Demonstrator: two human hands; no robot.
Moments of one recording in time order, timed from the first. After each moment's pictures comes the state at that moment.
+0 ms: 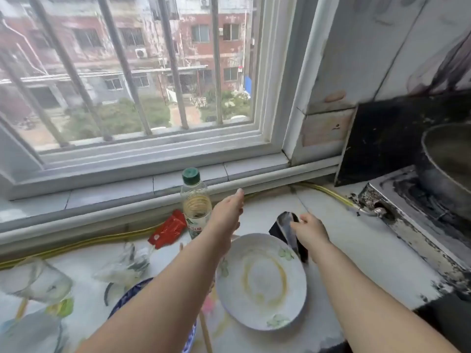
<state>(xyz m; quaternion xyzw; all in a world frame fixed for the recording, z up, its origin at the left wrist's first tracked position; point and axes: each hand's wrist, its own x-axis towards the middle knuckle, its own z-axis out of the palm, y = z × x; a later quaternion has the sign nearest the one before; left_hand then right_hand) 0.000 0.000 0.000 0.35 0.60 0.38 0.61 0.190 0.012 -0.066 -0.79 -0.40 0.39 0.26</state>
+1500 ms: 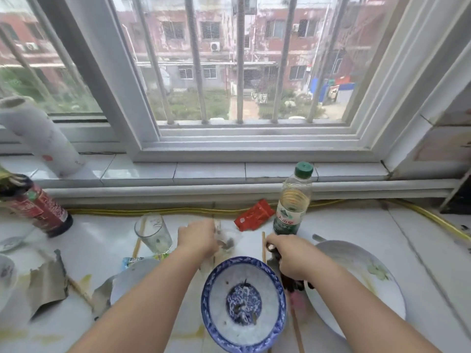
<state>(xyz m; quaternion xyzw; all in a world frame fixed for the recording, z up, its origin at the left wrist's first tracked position) -0.223 -0.066 -0.056 0.54 0.82 -0.07 0.17 -0.013 -0.046 -0.016 -0.48 -0.82 0.27 -0.15</state>
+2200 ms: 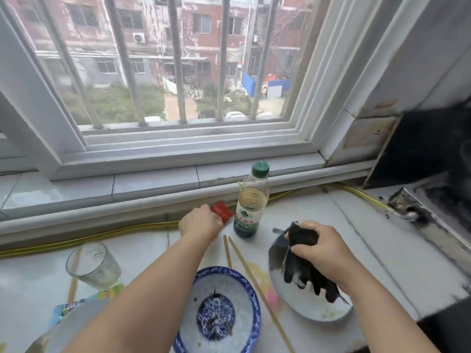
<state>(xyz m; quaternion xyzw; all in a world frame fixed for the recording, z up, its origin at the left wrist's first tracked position) -0.164 0.013 -0.063 0.59 0.79 0.03 0.19 0.061 -0.073 0.019 -0.67 -0.57 0.40 0.26</state>
